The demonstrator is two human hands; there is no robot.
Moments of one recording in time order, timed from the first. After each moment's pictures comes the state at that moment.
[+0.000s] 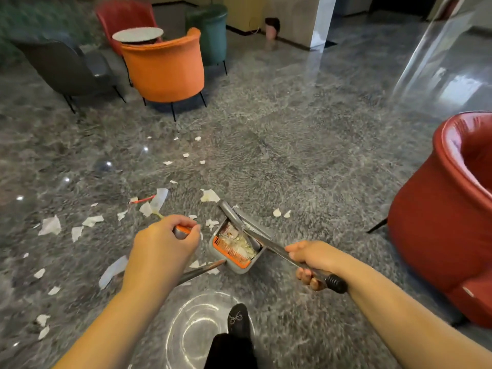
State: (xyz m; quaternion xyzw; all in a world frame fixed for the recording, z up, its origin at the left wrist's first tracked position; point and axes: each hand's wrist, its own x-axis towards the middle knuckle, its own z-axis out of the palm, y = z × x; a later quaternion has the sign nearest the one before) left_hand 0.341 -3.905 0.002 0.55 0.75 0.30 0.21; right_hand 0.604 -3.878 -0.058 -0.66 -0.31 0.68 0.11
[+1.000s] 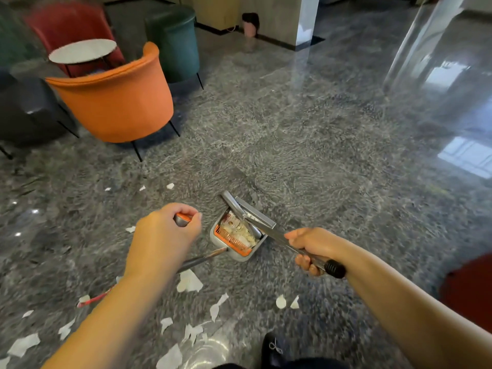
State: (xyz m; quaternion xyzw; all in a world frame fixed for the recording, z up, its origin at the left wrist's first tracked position) left_hand 0.427 -3.259 0.003 0.59 0.72 0.29 0.22; right_hand 0.687 -3.256 -0.053 -0.67 -0.28 0.67 0.13
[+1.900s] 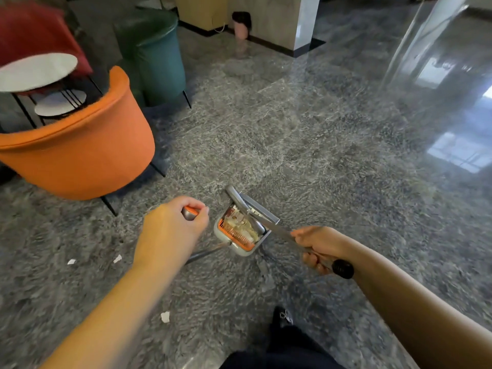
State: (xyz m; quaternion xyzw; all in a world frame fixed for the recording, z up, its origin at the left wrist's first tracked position) left_hand 0.449 -2.693 0.003 0.63 0.68 0.28 0.24; right_hand 0.712 -2.714 -0.053 -0.69 -0.28 0.65 0.15
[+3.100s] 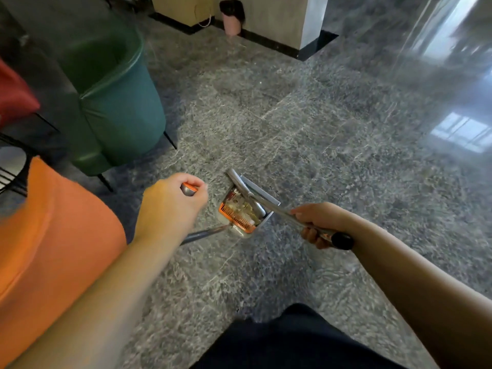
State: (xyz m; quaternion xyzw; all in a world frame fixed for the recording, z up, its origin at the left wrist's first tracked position) left_hand 0.551 -1.889 -0.004 0.65 0.68 0.27 0.21; right_hand 0.814 -1.924 -0.070 -0.67 -0.19 0.69 0.20
